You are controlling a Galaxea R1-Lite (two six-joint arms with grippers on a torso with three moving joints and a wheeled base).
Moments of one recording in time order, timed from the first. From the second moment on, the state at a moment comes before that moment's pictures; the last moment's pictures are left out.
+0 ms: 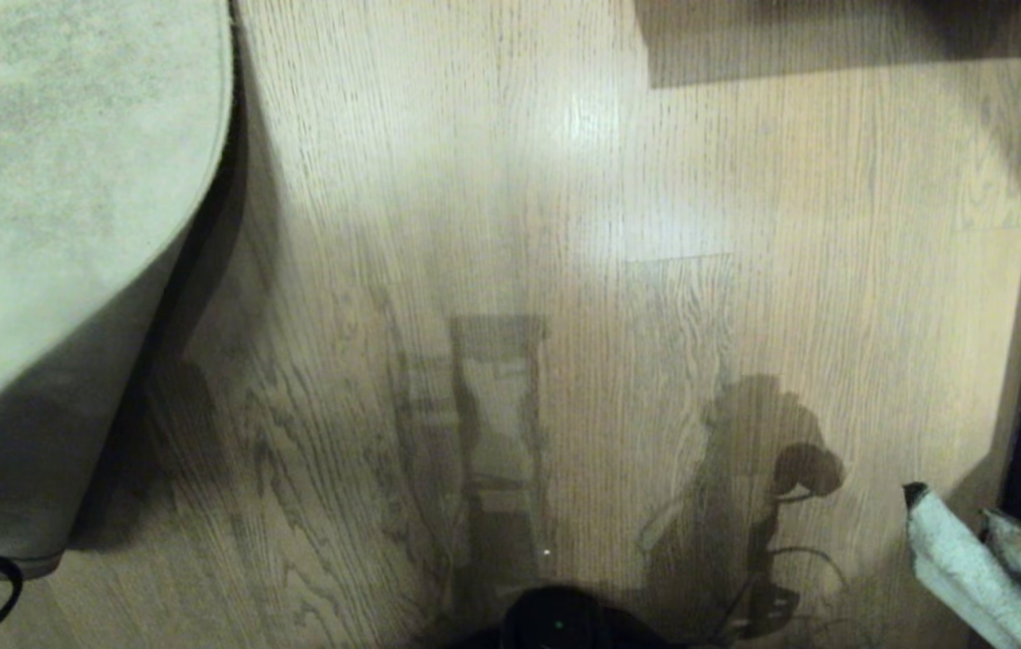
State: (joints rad) left arm 0.73 1.69 0.00 -1.52 -0.09 0.50; right arm 0.01 0.00 -0.02 0.06 -0.02 -0.01
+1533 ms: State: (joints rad) left arm 0.73 1.70 0.00 -1.52 -0.09 0.50; right arm 0.01 0.00 -0.02 0.06 -0.02 -0.01
